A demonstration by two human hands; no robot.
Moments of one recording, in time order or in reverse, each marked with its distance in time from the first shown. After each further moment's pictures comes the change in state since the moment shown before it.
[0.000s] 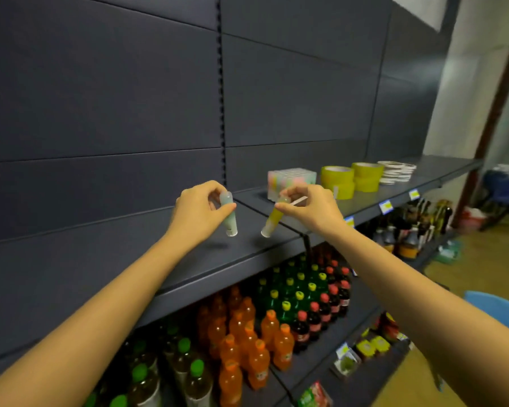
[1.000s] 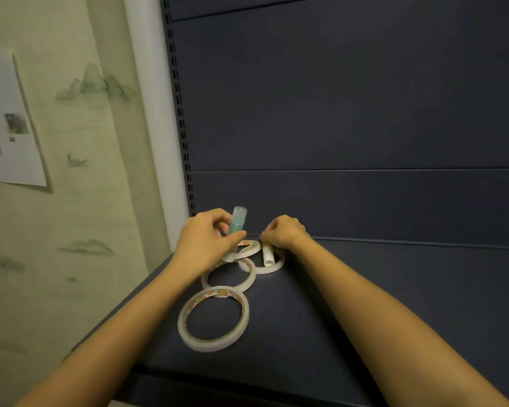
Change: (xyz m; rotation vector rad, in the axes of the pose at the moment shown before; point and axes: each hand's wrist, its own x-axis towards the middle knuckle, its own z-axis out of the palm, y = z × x) left_hand -0.165 -0.246 -0.411 0.497 0.395 -0.486; right_hand -0.017 -0.385 0.504 0.023 -0.798 -0.181
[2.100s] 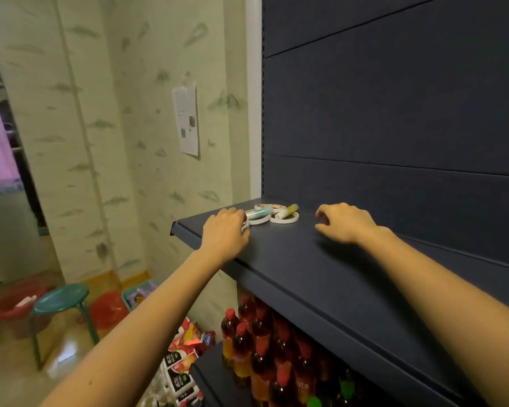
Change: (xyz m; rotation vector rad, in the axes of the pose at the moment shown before) left_hand -0.152 0.172 0.049 0.926 0.088 -0.405; right_hand -0.126 0.117 -0.143 -0.513 -0.135 -0.734
